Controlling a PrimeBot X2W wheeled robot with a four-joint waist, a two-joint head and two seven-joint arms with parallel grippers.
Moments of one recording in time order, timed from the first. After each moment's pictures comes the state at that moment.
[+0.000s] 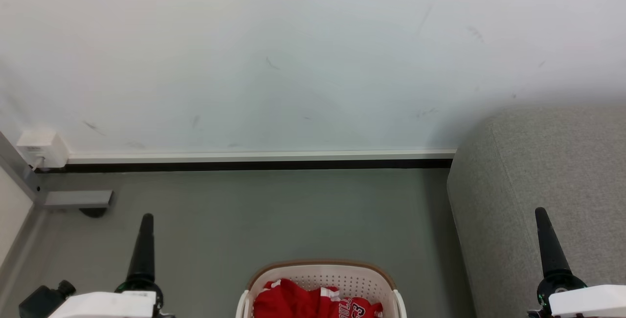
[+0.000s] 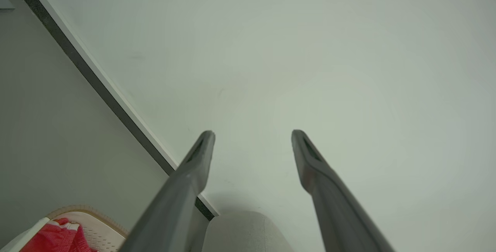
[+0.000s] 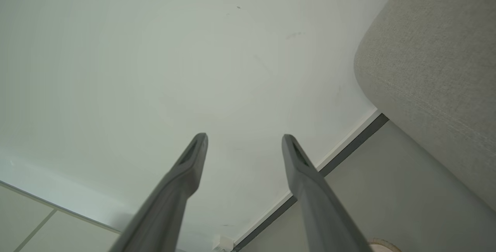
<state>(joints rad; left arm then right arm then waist) -0.06 0.04 0.10 0.13 -1.18 -0.08 -0.03 -0.12 -0.28 0.28 0.19 1.48 0.13 -0.22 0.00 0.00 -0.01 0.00</state>
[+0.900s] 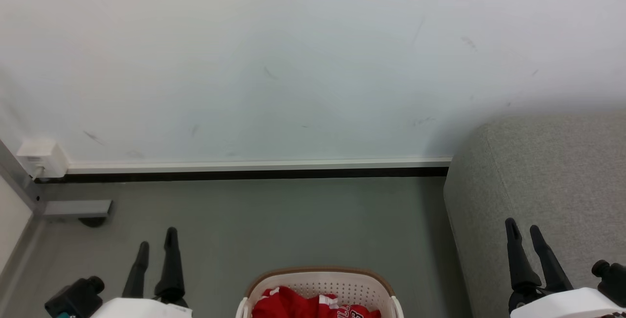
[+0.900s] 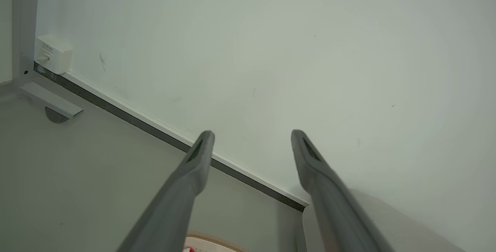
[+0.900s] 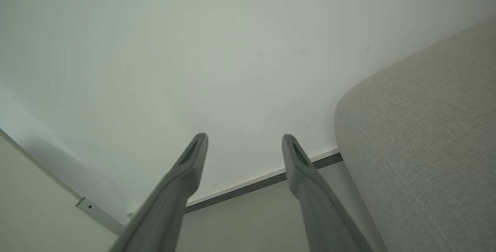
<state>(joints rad) -0.03 0.04 0.03 0.13 -0.62 0.01 -0.12 -0.14 -0.20 0.23 0.32 0.90 0.13 -0.23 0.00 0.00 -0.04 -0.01</state>
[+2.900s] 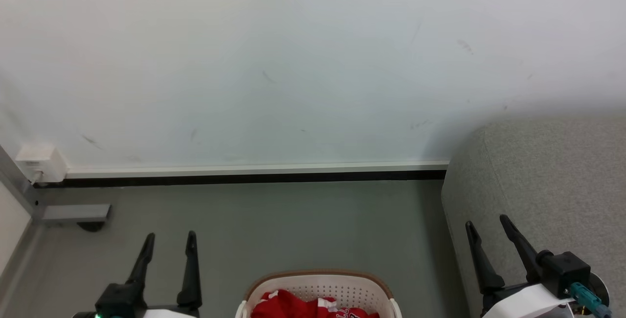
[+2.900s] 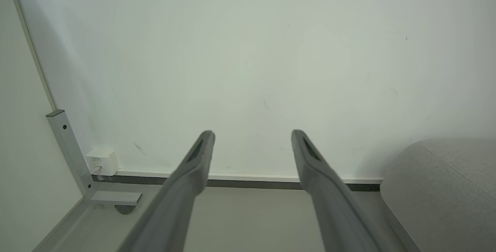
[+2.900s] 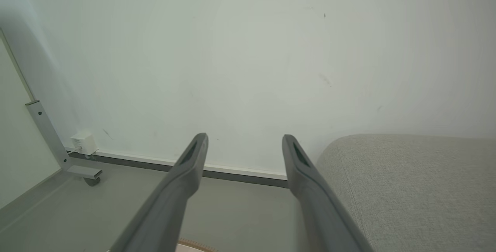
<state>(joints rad) -0.02 0.05 -0.01 0.15 -0.08 0.03 -0.25 -0.20 -0.14 0.22 0.41 0.34 0.13 -0.26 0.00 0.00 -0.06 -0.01</state>
